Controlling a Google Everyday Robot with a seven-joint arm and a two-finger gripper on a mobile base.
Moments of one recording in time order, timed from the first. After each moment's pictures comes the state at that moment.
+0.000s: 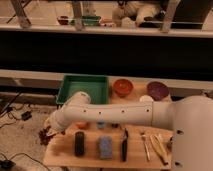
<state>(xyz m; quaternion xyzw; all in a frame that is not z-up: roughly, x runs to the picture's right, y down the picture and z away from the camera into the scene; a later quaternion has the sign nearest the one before) -0.280 0.185 0.695 -0.20 -0.43 -0.14 0.87</state>
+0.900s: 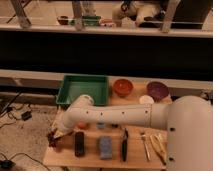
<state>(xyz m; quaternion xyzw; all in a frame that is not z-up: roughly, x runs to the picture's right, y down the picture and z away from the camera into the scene) -0.262 0.213 0.740 -0.24 -0.40 -0.12 0.88</state>
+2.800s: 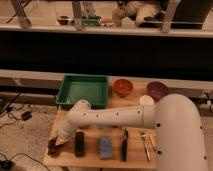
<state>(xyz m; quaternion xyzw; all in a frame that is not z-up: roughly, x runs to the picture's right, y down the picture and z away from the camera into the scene) -0.258 0.264 0.765 -0.32 -0.37 -0.12 0.86</state>
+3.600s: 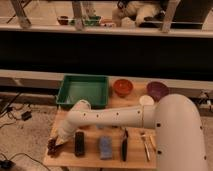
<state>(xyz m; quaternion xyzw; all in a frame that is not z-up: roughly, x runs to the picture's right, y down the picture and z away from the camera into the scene) -0.258 0.265 0.766 -0.32 -0.37 -0.12 0.86</state>
